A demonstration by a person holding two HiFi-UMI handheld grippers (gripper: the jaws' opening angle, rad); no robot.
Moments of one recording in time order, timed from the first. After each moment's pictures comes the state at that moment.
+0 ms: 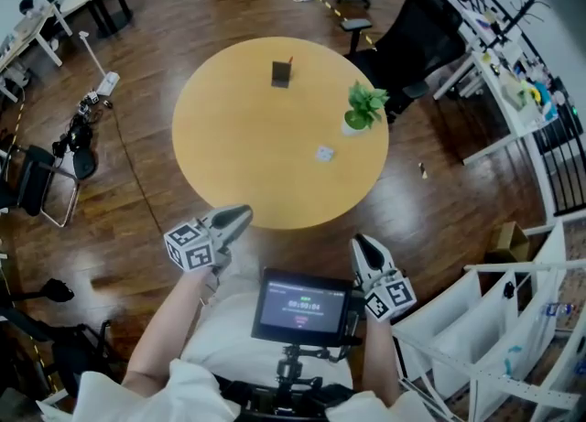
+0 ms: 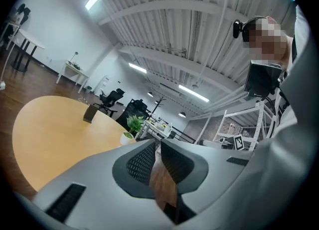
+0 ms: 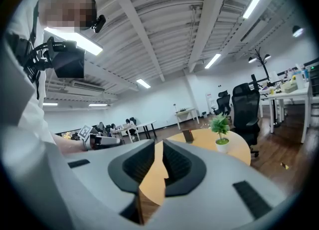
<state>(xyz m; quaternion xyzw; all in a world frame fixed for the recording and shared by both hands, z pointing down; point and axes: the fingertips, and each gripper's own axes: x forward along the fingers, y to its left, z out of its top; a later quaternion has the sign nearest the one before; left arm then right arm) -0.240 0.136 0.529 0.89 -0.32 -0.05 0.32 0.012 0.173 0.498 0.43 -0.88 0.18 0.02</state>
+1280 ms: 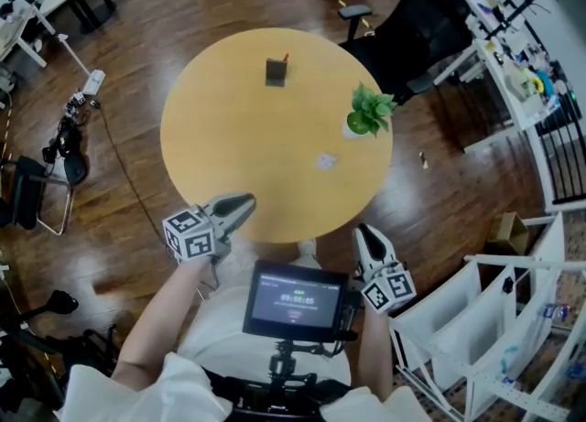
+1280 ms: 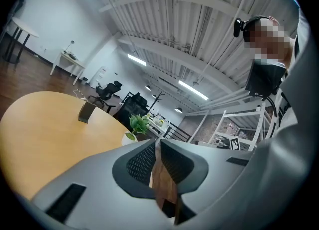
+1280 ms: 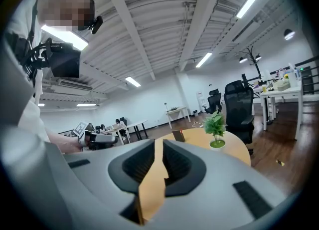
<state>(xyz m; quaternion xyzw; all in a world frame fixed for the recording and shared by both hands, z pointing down) -0.245 0.025 0.544 0.90 -0.28 -0.02 0.35 0.003 0.072 0.524 0.47 -0.86 0.21 0.03</state>
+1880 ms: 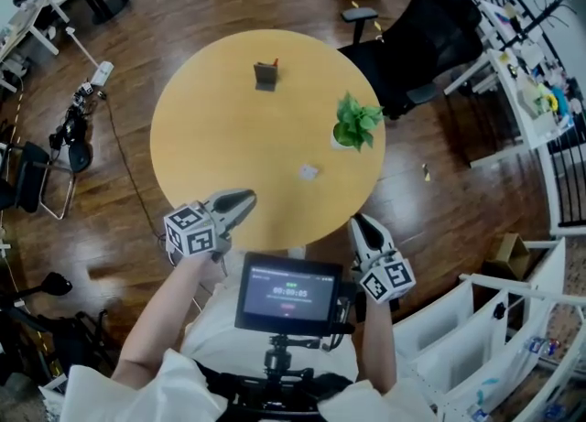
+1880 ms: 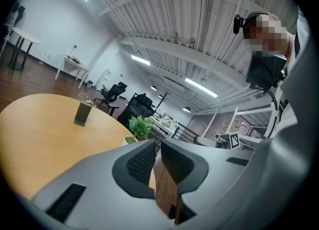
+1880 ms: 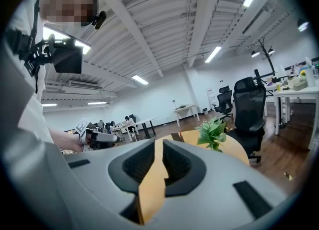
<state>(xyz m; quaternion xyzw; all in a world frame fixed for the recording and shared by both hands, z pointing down) -0.158 -0.029 0.543 0.88 -0.32 -0.01 0.34 0.075 -0.014 0.527 0.41 -0.89 0.21 0.05</state>
